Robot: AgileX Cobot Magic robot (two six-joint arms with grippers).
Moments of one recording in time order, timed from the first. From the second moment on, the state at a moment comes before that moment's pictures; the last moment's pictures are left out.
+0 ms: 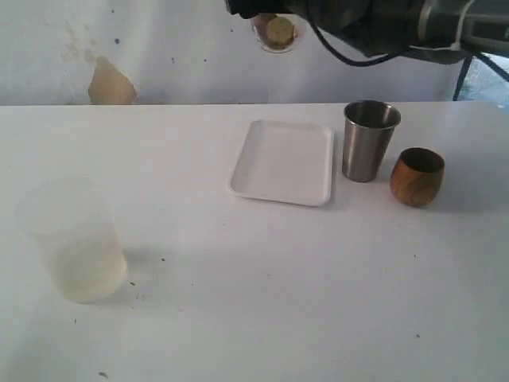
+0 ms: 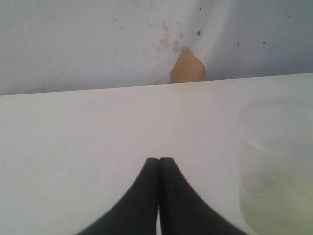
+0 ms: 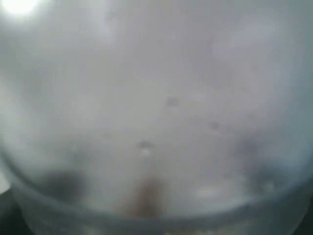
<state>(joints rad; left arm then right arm) 0.06 0.00 0.00 0.02 0.24 0.07 0.49 1.95 -1.65 0.59 -0.21 -0.75</state>
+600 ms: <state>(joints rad) 0.06 0.00 0.00 0.02 0.24 0.07 0.36 2.05 -1.33 0.14 -0.52 -0.03</state>
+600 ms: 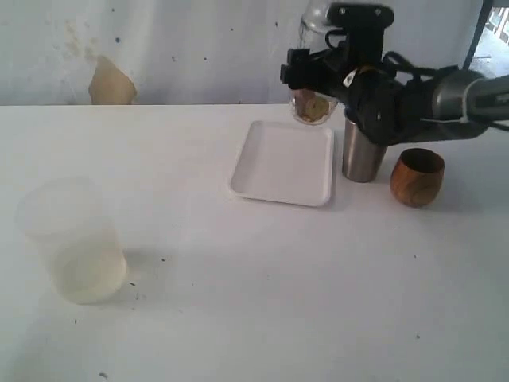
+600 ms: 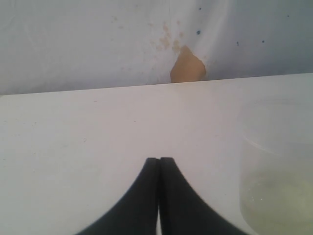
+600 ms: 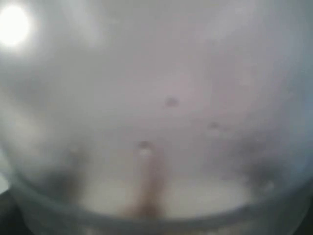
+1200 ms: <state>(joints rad) 0.06 0.00 0.00 0.02 0.24 0.07 0.35 2.21 -1.33 -0.12 -0.64 0.21</state>
